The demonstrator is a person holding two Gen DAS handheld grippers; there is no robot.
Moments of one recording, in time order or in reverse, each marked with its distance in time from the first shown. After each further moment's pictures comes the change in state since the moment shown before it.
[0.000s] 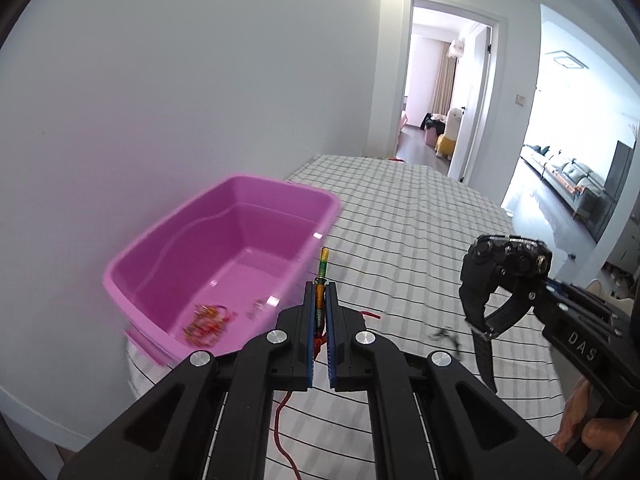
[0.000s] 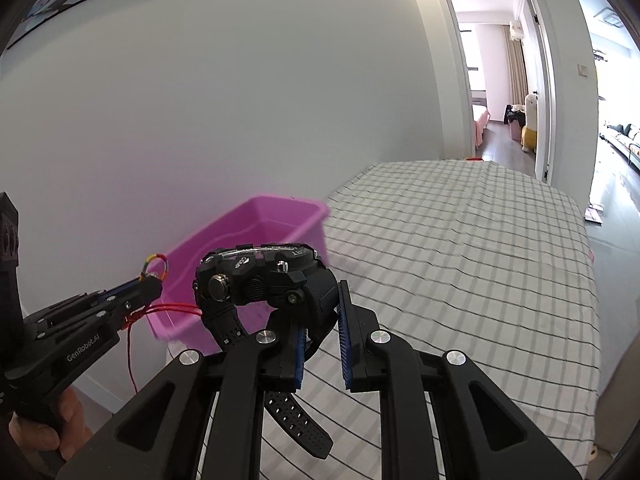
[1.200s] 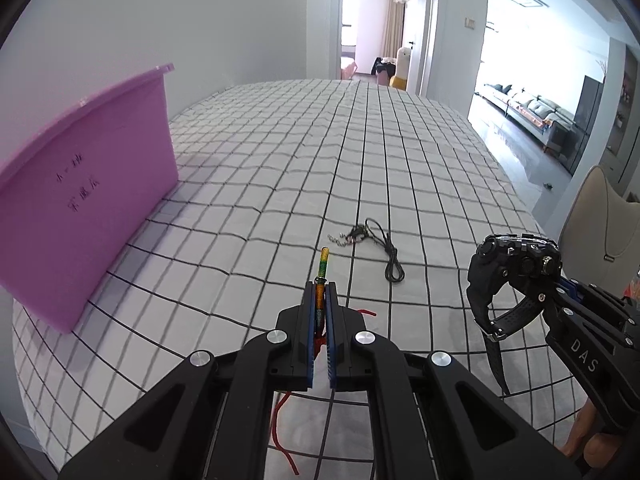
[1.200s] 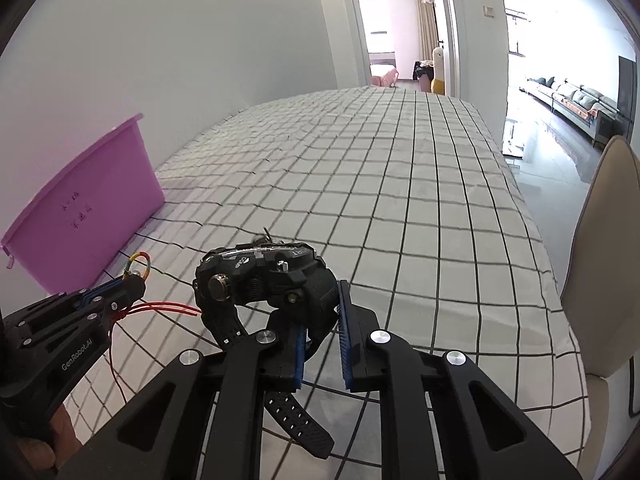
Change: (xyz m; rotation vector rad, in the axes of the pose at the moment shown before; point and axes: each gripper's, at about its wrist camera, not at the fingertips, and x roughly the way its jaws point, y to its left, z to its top) left arm 0.150 -0.179 -0.147 0.145 0.143 -0.119; right arm 0.006 -0.203 -0.168 0.144 0.076 -0.302
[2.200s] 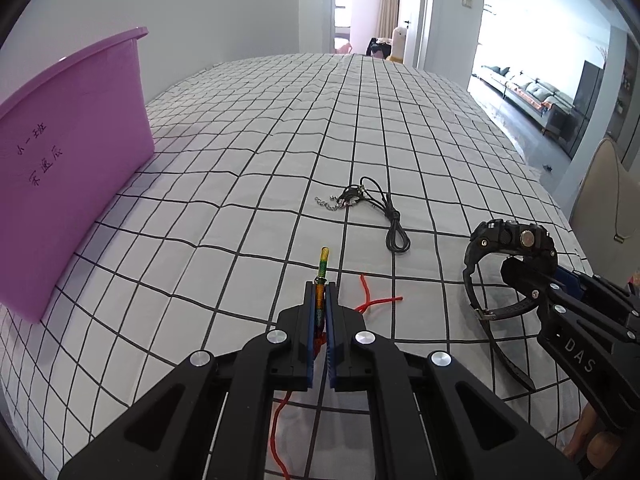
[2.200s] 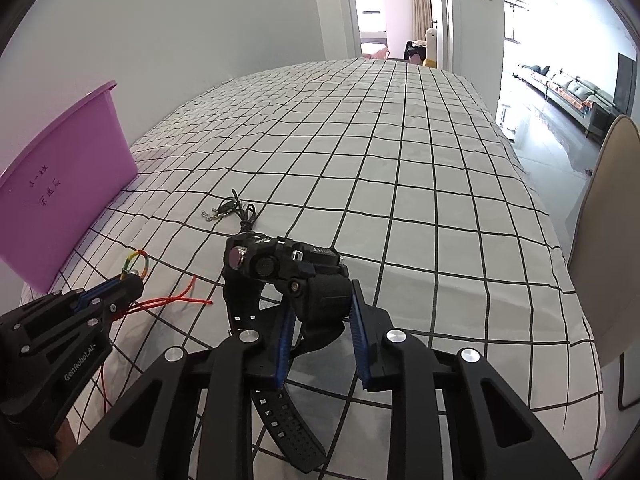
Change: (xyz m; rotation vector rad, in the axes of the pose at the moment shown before) left arm 0.046 -0.011 -0.023 0.020 0.072 -0.014; right arm 0.044 -0.010 -0.019 -0.004 0.087 -0.064
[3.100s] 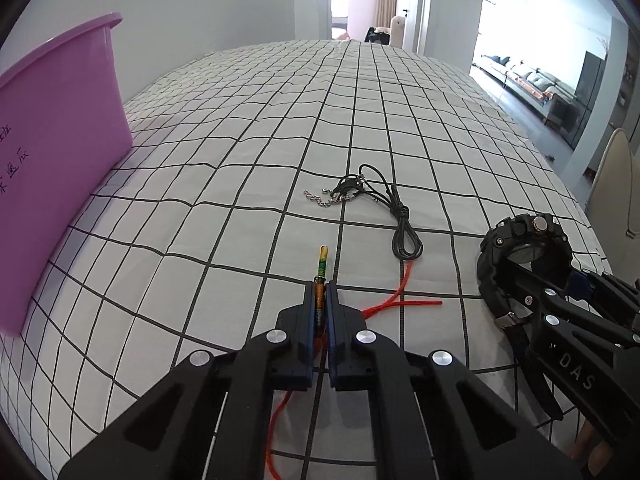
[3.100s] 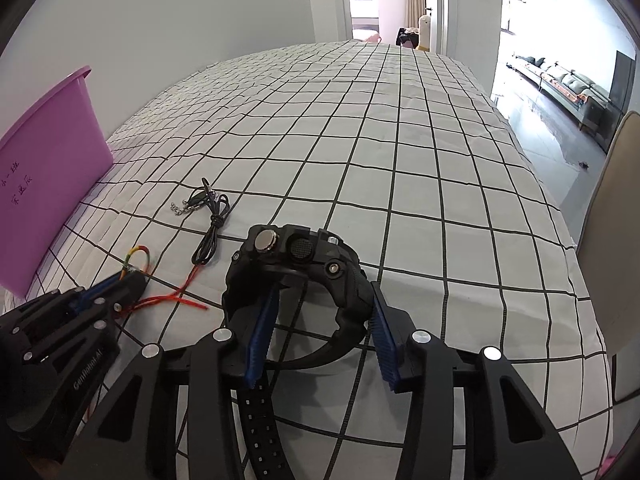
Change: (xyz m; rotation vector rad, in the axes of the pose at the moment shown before) left arm 0.041 -0.008 0.006 0.016 0.041 0.001; right arm 0.039 -0.003 0.009 0.004 0.063 -0.043
